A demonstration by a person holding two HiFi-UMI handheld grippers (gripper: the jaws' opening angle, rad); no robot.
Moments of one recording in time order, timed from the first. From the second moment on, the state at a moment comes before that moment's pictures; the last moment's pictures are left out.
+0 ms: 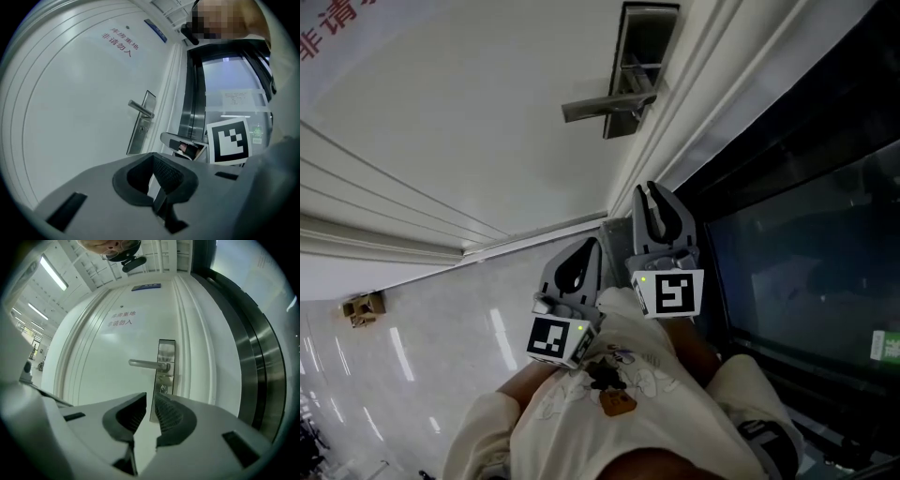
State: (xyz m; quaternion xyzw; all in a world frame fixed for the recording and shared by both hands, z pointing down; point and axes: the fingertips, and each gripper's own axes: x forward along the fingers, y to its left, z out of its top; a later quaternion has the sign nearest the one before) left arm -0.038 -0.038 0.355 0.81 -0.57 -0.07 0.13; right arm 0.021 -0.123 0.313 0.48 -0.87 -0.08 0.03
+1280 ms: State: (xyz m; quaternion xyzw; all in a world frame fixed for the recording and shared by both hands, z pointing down) left arm -0.074 -0.101 0.367 0.83 -0.54 -0.07 0.15; right arm -0.013 -0.246 0.303 0.52 -0.84 -0.15 0.08
